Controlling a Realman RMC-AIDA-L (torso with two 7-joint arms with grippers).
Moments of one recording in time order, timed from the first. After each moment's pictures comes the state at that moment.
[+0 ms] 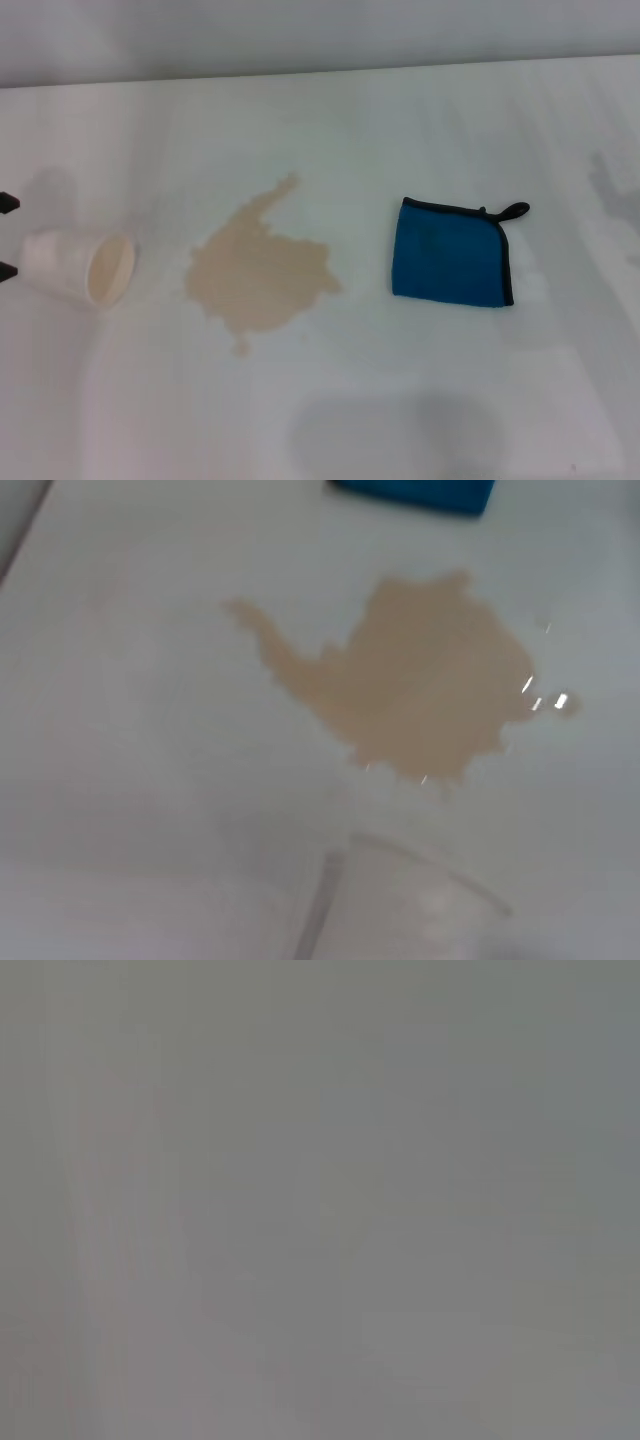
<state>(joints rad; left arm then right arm) -1.17 -1.86 2.85 -0.66 0.52 1.63 -0.94 0.34 2.01 -0.40 0.07 -0.97 -1.45 0.45</state>
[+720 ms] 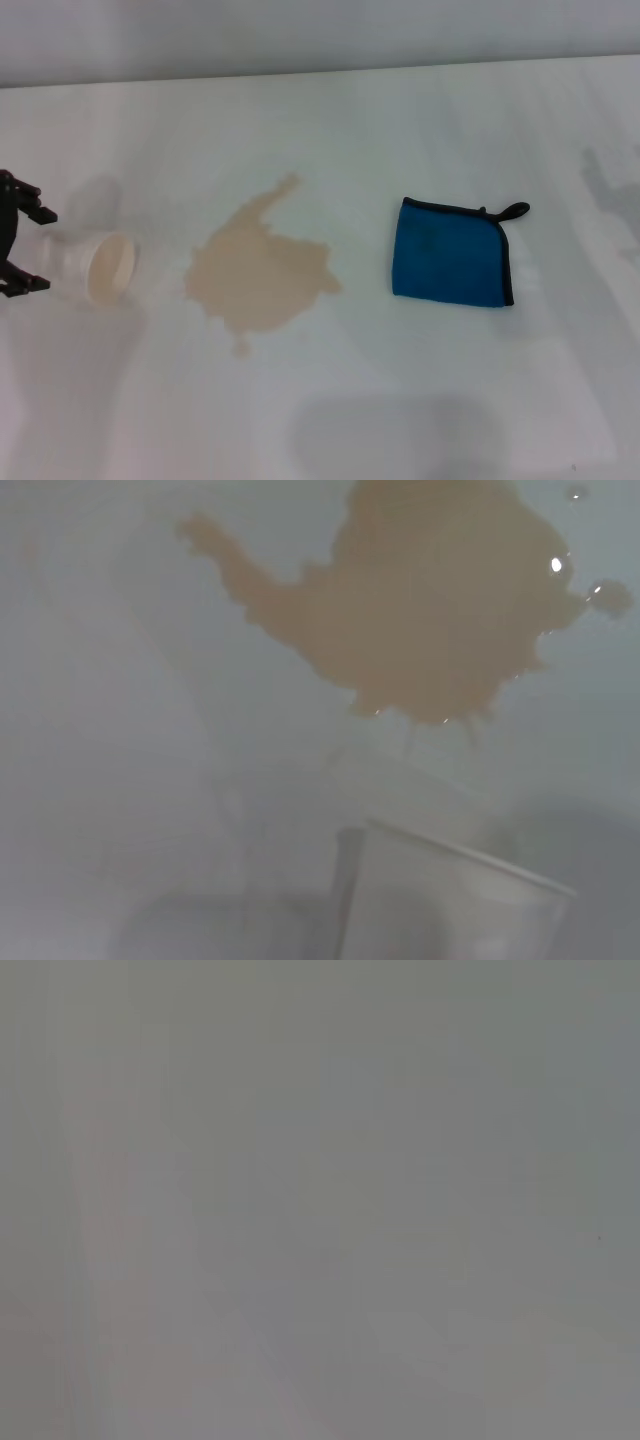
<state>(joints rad) -1.22 -2.00 2.85 -0.68 0.61 1.42 -0.89 0.36 2.01 -0.40 0.07 -0.98 -1.42 0.45</state>
